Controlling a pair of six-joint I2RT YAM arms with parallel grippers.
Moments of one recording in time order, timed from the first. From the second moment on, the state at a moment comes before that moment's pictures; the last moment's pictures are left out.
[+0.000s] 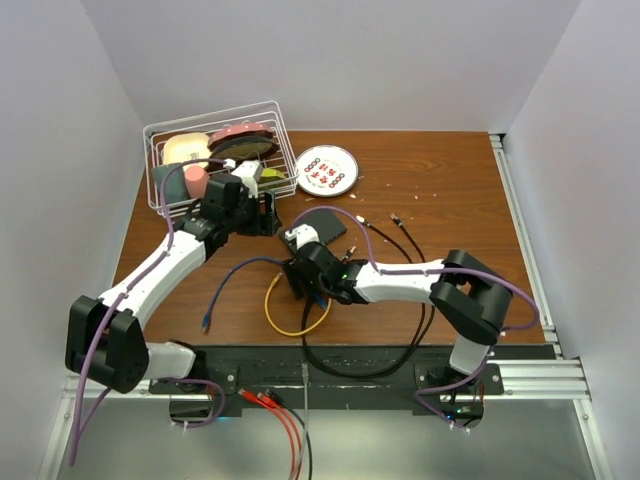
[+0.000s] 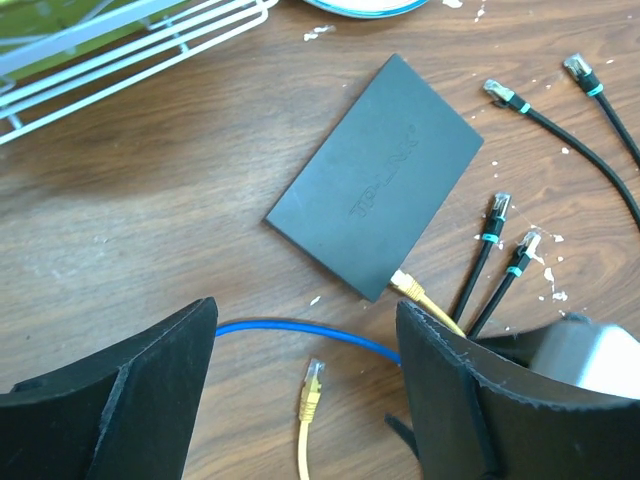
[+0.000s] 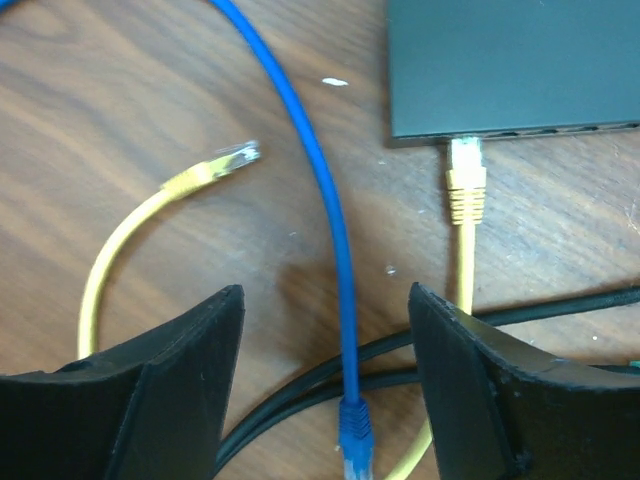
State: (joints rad) left arm -0.36 1.32 0.97 -0.33 0.10 -0.28; right arm 1.05 1.75 0.99 -0.02 0.27 0.41
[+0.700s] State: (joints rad) left arm -0.30 1.17 0.97 -0.37 0.06 -0.28; right arm 1.10 1.63 1.05 -0.04 0.36 0.40
